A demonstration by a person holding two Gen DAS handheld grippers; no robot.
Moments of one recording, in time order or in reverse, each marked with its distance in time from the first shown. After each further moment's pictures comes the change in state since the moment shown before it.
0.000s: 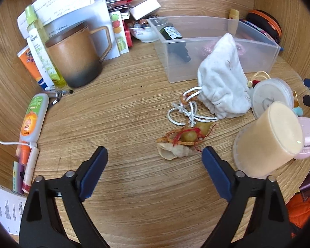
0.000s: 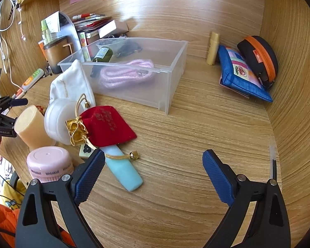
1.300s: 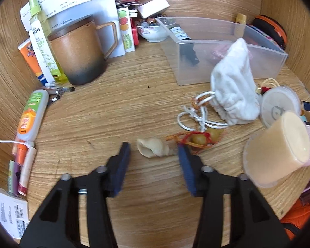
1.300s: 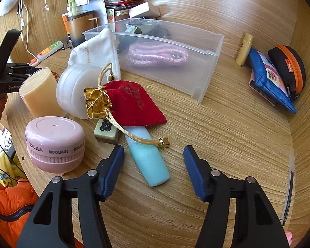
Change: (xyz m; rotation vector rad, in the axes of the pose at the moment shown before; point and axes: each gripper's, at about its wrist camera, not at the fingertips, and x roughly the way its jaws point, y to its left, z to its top) left arm 0.009 0.015 0.003 -0.044 -0.009 0.006; right arm 0.025 0.026 -0.015 -0.165 0.043 0.072
